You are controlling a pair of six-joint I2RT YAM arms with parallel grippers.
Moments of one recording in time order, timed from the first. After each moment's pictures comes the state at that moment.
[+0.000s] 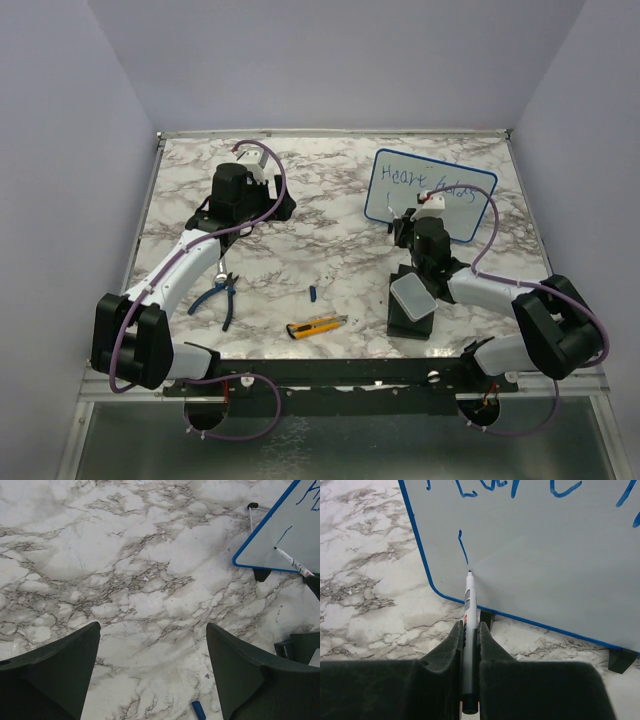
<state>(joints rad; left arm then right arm) -0.30 1.34 0.96 -0.11 0.19 -0.27 0.52 1.38 0.50 0.61 0.38 0.29</state>
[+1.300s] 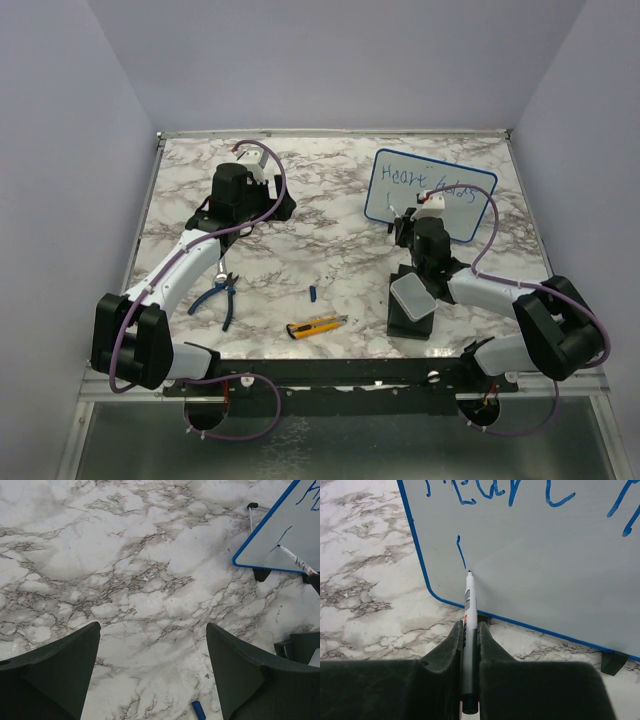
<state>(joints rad) -0.30 1.34 0.96 -0.11 0.19 -0.27 0.52 1.38 0.50 0.60 0.40 0.27</state>
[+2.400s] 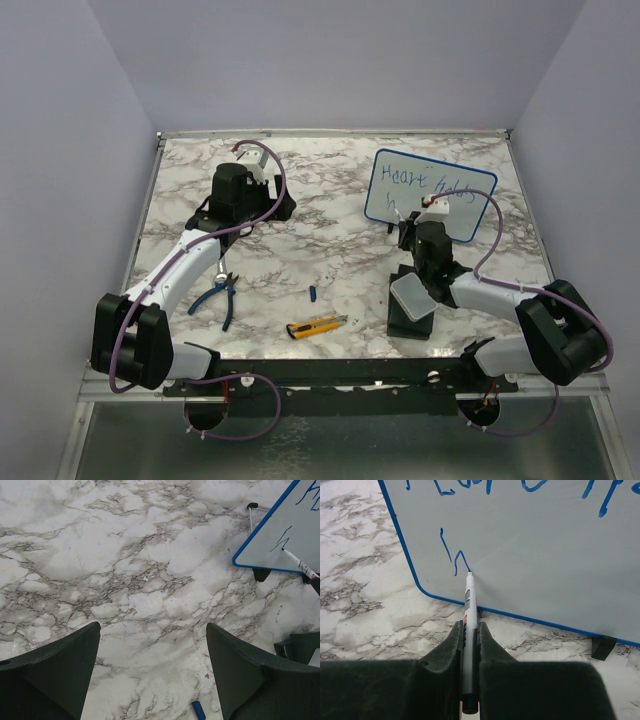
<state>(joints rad) -0.30 1.34 0.96 -0.11 0.19 -0.27 0.52 1.35 0.46 0.60 0.44 0.30</state>
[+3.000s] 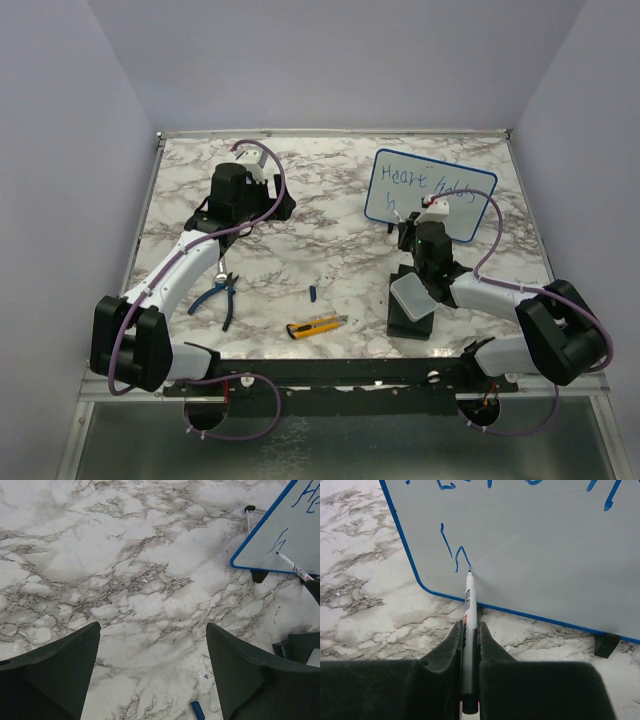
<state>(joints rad) -0.30 1.33 0.96 -0.11 0.19 -0.27 0.52 1.35 0.46 0.59 0.43 0.31</state>
